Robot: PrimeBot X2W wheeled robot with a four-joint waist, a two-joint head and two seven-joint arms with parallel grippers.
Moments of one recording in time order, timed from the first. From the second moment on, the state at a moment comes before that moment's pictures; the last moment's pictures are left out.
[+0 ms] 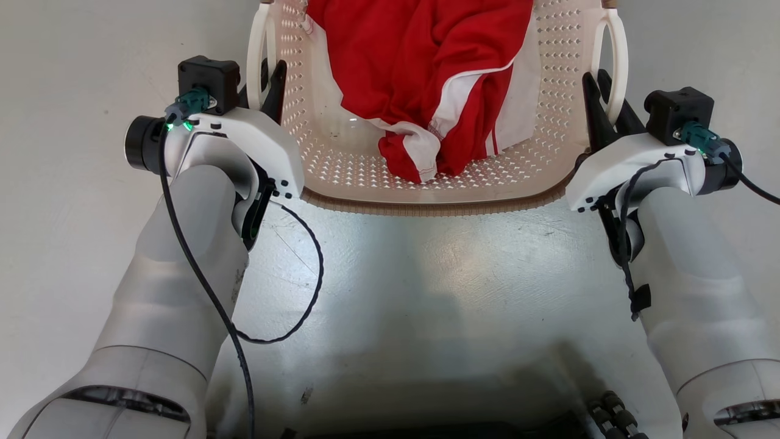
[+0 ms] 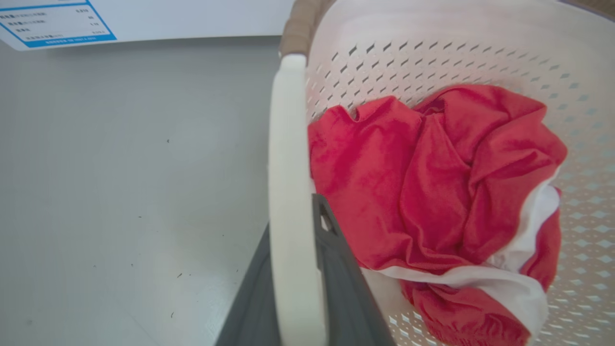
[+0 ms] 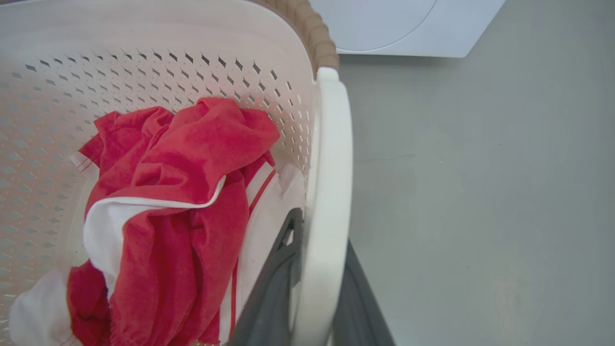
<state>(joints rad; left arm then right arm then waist) -1.02 0.04 -0.26 1.07 -0.25 -0.12 -0.26 -0.89 -0.05 -0.03 0.97 0.01 0.13 -0.26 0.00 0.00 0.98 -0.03</state>
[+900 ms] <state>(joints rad) -0.86 0.03 -0.26 1.20 -0.31 -0.12 -0.26 -0.83 -0.05 0.16 1.15 0.14 0.13 -0.25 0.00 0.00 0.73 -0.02</state>
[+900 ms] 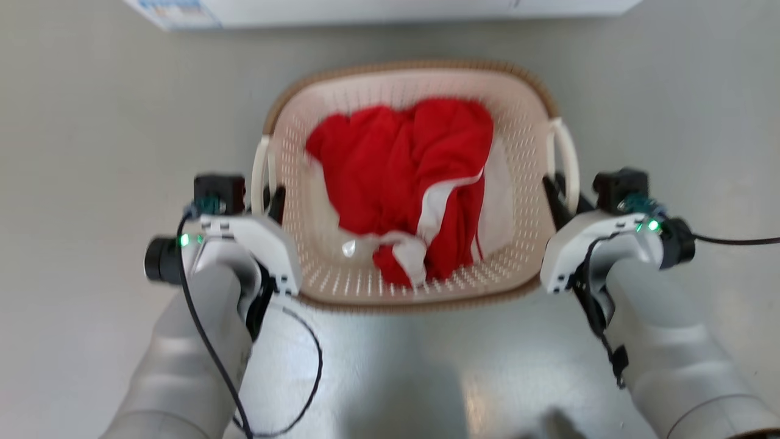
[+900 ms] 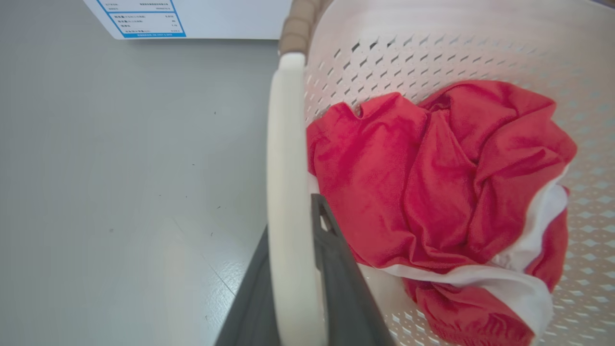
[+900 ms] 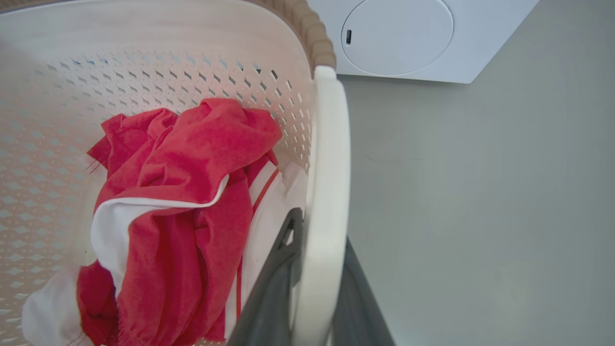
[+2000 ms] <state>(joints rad) -0.31 0.04 -0.44 1.25 -0.50 -0.11 -0.18 -0.37 -0.06 0.59 1.13 0.46 0.12 0.00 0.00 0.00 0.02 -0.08</state>
